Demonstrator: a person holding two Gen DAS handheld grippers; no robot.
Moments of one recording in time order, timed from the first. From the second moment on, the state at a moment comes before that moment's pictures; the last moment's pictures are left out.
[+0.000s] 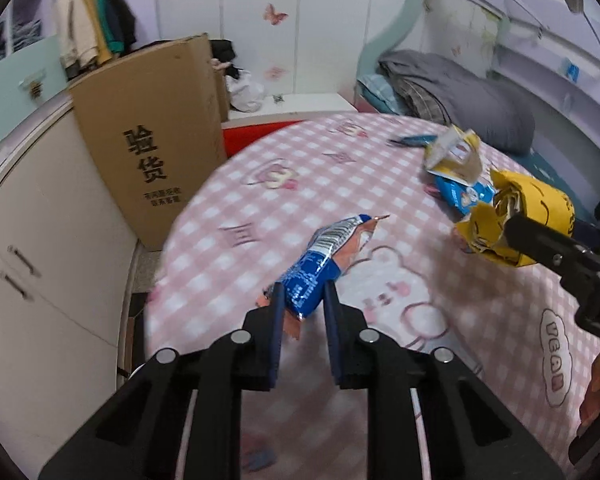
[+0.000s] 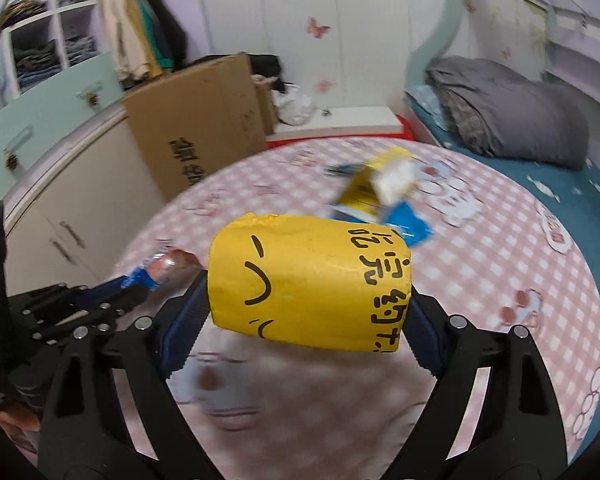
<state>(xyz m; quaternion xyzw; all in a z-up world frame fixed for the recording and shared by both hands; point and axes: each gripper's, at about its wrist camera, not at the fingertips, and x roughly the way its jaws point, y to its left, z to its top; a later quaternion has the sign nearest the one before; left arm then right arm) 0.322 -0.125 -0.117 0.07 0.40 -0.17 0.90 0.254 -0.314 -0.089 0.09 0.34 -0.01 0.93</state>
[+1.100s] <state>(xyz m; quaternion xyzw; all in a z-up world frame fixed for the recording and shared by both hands) 0.294 0.243 -0.188 -0.12 0.44 0.09 0.88 0.334 0.061 -0.199 0.05 0.45 0.25 0.86</state>
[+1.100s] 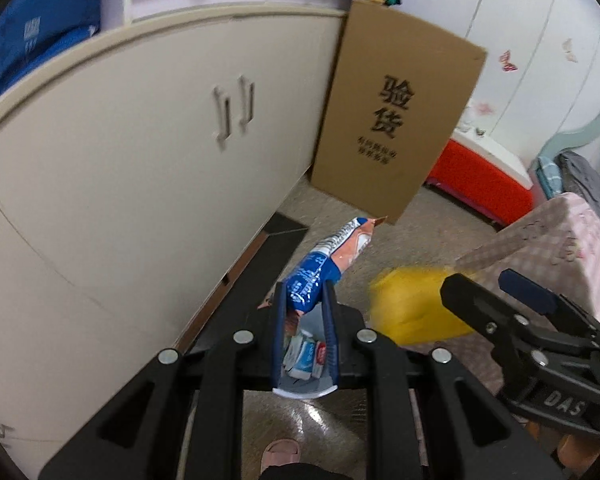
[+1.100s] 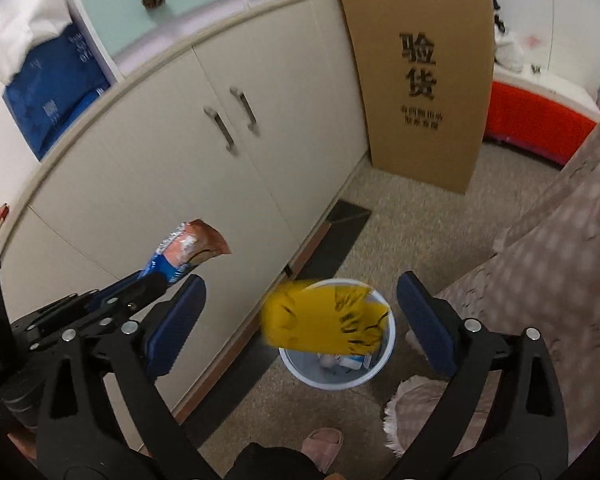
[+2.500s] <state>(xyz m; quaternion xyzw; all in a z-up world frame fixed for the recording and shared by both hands) 0.319 0.200 -0.185 -0.09 0.43 0.09 0.89 0.314 -0.007 -0.159 0.07 0.36 0.18 0.91</state>
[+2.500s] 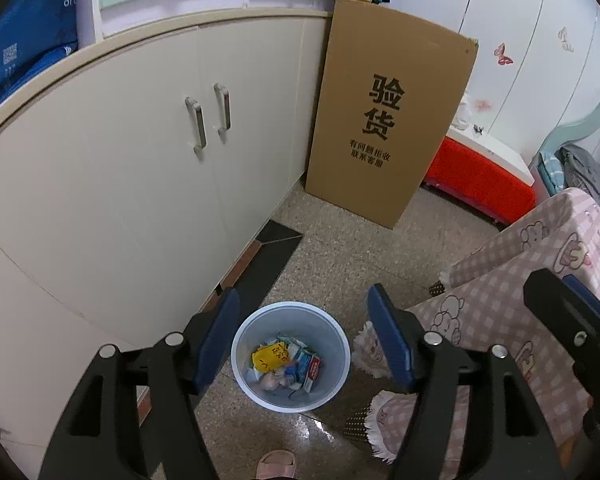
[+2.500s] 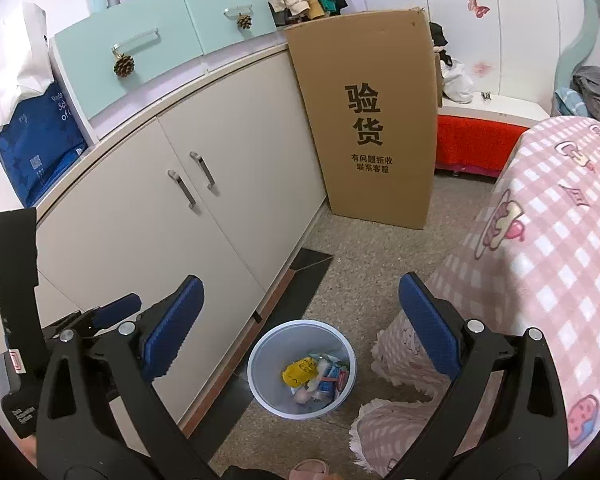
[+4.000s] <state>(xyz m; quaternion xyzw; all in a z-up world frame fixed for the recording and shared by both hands) 0.354 -0.261 -0.098 0.11 0.35 -0.19 0.91 0.250 -0.442 -0.106 0.17 0.28 -0.10 0.94</state>
